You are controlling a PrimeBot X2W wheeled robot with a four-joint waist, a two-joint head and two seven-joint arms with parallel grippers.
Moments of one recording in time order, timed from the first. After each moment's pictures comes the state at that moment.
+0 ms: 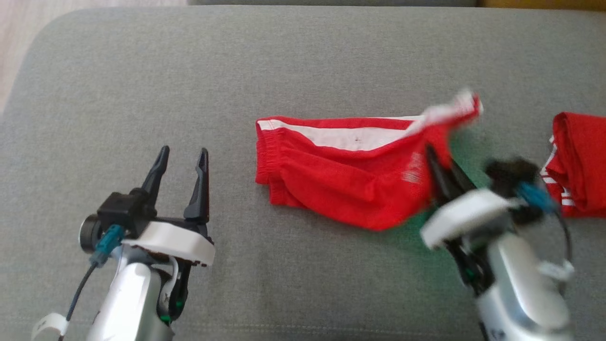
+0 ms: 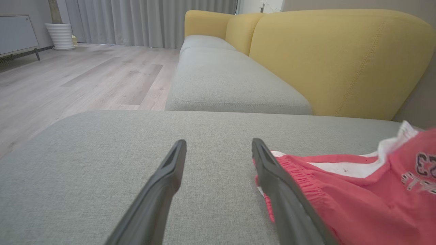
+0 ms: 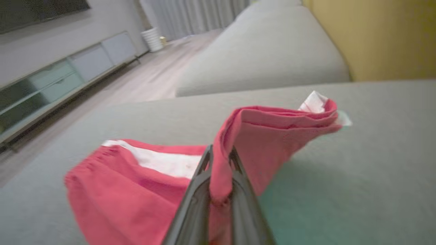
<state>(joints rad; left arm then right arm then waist) -0.20 0.11 -0.24 0.23 -0.24 0.00 -0.25 -0.23 -0.05 0.13 0.30 0.27 0.13 0.03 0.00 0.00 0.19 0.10</state>
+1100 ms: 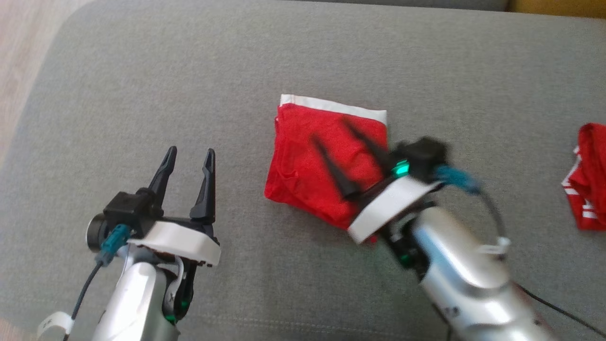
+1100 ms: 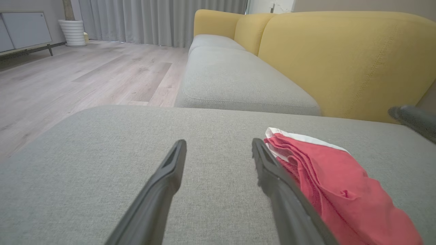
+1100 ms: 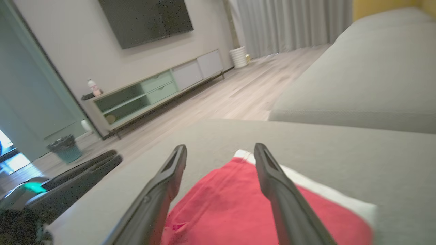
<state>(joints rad) -0.21 0.09 -0.24 0.24 -0.23 -0.02 -0.25 -0.51 -0.07 0.62 0.44 0.49 0.13 -0.15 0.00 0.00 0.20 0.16</state>
